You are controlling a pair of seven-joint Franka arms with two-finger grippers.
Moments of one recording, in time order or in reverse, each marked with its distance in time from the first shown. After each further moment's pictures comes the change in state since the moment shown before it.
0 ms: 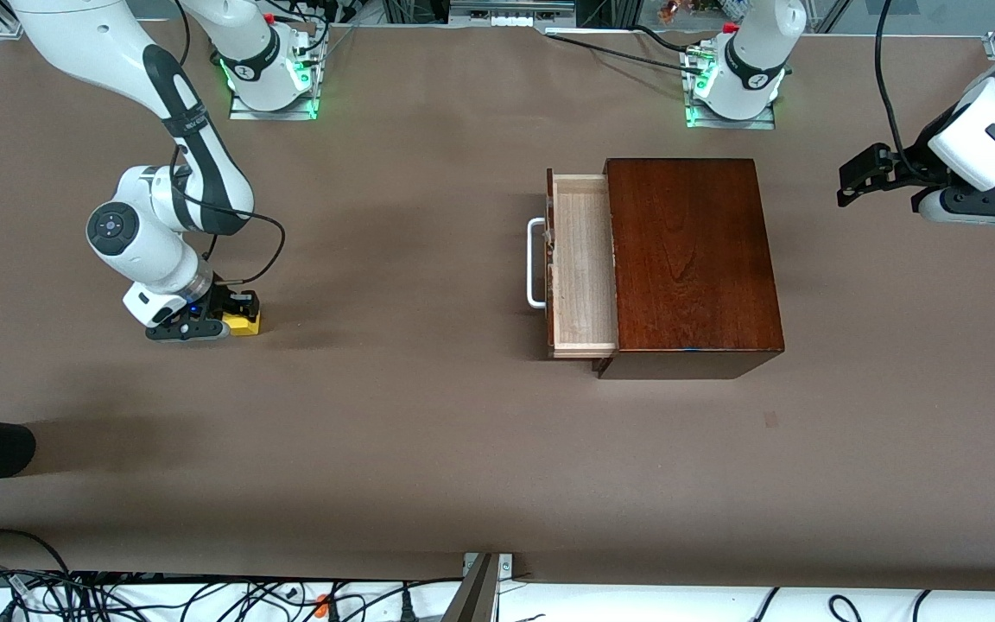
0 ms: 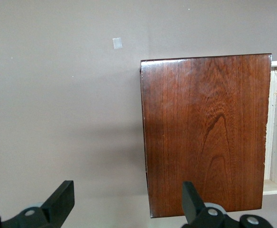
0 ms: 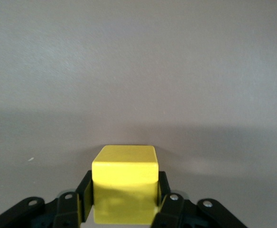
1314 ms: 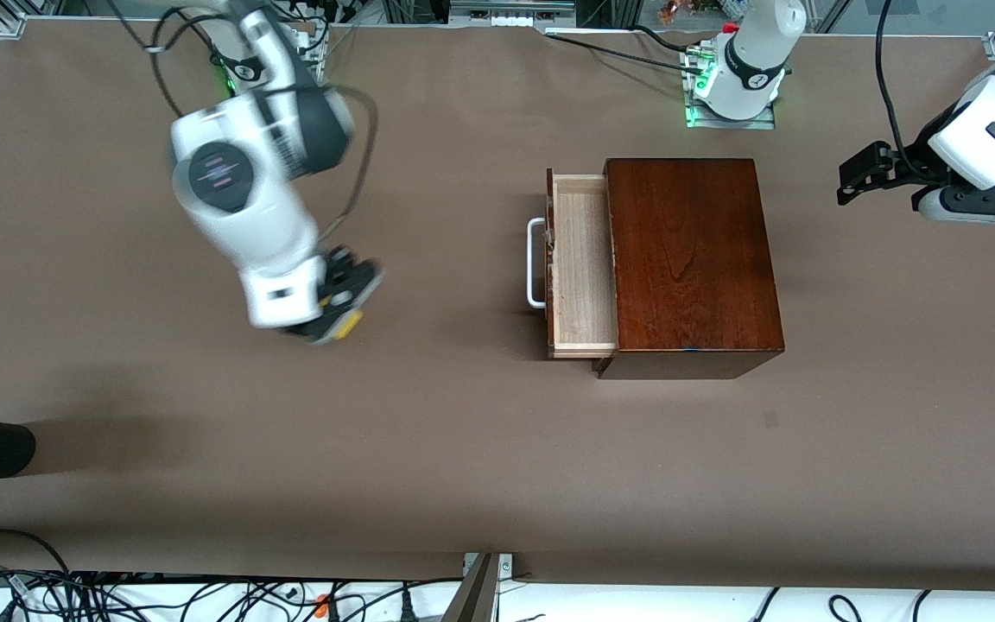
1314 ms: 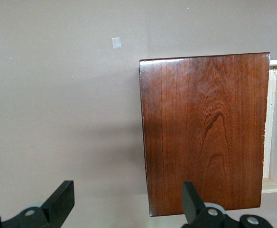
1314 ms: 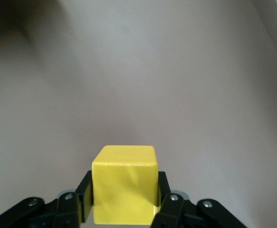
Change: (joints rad) left arm -0.003 0.005 0.000 0.011 0.000 -0.006 0.000; right arm 0.315 -0.003 0.159 0.621 -0.157 -0.619 -0.392
